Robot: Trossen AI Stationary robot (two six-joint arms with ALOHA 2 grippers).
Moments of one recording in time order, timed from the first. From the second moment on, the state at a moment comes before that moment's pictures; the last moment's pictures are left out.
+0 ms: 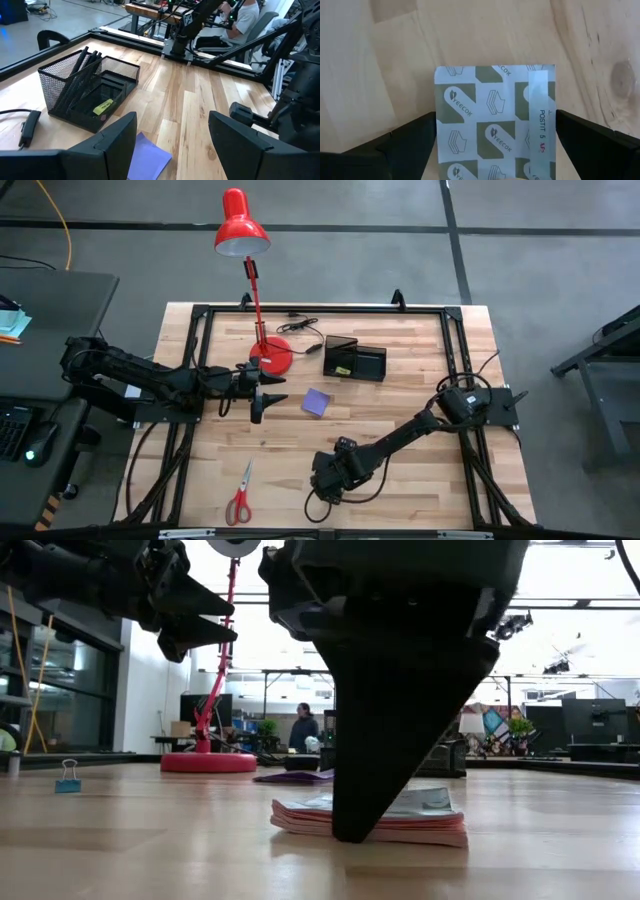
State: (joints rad) left arm 0.00 0.98 0.31 0.44 -0.23 -0.27; right arm 0.50 2.30 1.72 -0.78 0.17 0.79
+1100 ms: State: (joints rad) left arm 0.00 0.99 0.31 0.44 -0.23 -0.27; right arm 0.52 2.31 1.72 -0.79 0.22 0.87
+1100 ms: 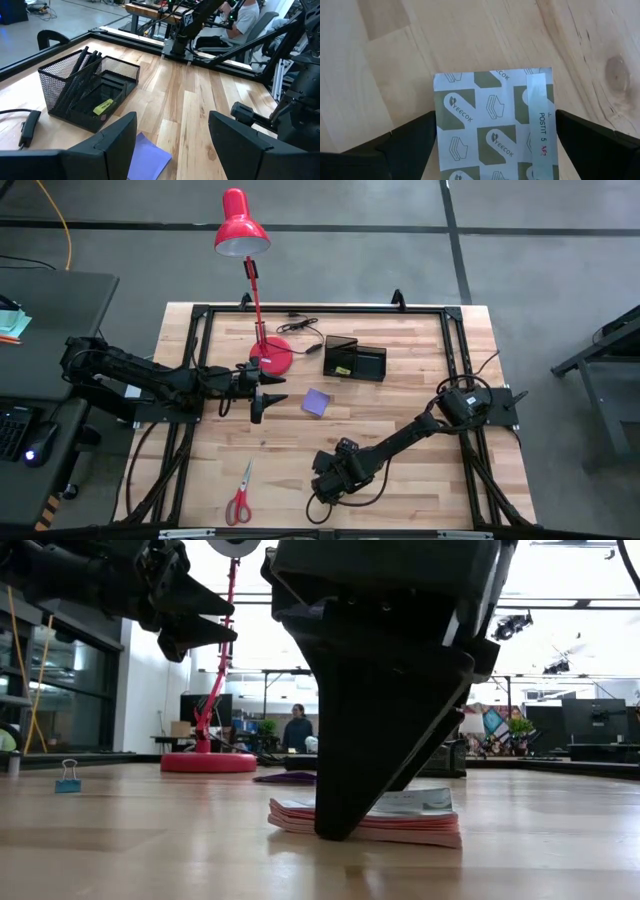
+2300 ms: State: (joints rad) left arm 0.00 0.99 0.31 0.45 -0.23 -0.27; right arm 0.54 2.32 1.72 -0.80 0.26 0.93
